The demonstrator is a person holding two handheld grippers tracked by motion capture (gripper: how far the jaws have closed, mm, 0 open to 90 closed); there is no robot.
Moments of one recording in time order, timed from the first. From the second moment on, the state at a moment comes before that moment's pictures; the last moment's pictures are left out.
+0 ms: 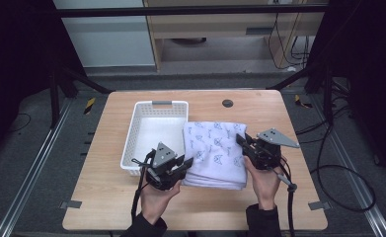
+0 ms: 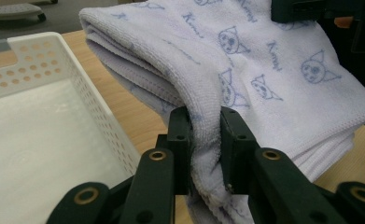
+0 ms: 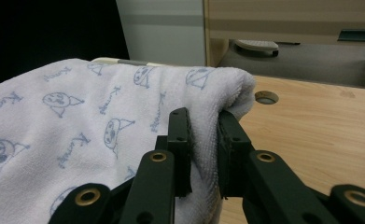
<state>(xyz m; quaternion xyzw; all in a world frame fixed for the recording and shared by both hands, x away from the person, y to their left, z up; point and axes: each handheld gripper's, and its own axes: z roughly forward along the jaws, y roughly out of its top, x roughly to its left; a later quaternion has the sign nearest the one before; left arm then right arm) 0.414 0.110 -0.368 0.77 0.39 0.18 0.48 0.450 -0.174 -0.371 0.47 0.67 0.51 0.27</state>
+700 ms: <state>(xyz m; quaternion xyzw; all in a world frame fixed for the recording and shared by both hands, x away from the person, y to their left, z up) 0.416 0.134 -0.346 0.75 0.39 0.21 0.49 0.461 -0.145 -0.342 0.45 0.67 0.52 0.28</state>
